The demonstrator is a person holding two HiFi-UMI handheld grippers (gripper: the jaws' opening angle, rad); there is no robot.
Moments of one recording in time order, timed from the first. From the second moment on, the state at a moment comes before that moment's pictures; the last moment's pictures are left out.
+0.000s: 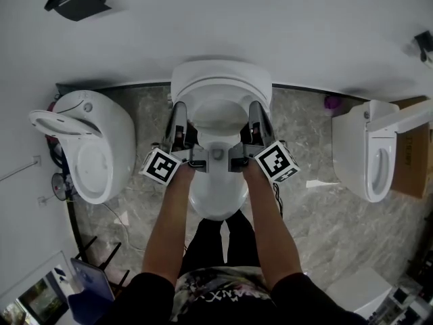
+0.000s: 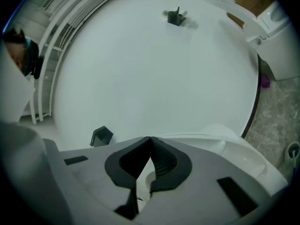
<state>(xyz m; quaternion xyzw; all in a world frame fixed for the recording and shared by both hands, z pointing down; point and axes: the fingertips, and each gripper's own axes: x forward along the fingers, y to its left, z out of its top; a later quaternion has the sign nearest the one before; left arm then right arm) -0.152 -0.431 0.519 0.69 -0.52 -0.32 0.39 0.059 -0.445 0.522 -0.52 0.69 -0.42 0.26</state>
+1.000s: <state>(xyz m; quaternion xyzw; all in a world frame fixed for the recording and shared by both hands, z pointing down) -0.081 -0.305 0.252 0.89 -0.43 -0.09 0.14 0.037 -0.324 0.250 -0.43 0.88 -0.19 0.10</state>
